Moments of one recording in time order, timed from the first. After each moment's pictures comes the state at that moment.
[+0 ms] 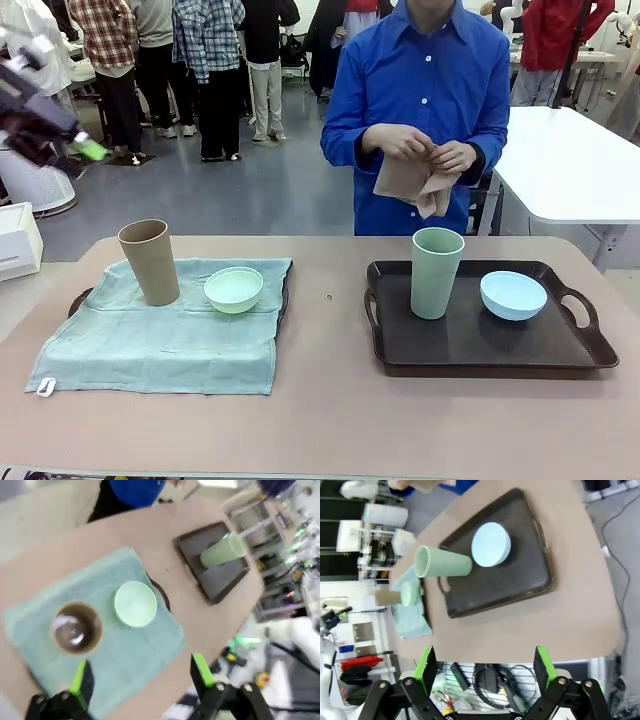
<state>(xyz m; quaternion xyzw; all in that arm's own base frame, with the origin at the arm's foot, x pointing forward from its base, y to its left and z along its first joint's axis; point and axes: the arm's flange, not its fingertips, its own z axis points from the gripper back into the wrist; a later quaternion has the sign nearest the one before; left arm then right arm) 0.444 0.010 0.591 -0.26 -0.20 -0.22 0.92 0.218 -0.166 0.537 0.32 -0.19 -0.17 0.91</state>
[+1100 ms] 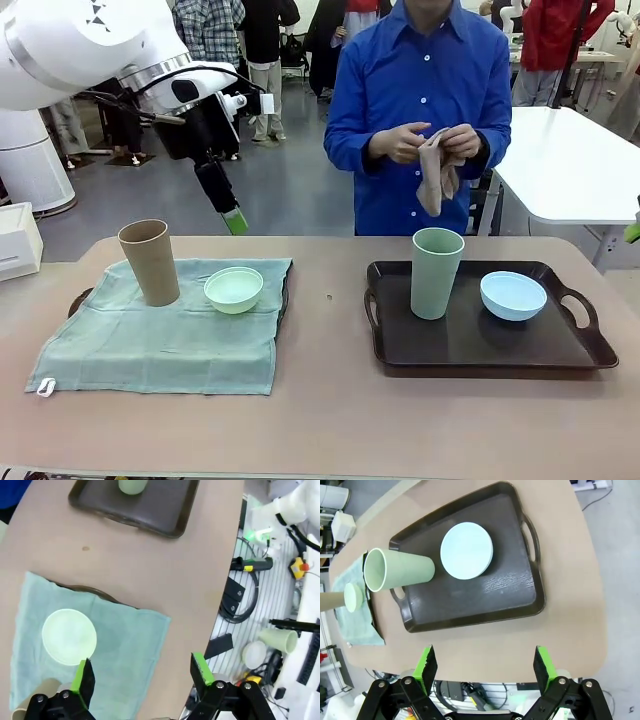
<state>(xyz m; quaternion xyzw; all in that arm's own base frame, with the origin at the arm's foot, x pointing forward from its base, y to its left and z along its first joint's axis) 0.415 -0.228 0.554 -0.14 -0.09 -0.55 0.82 0.318 -0.072 0.522 0.18 -0.13 -0.13 0.97</state>
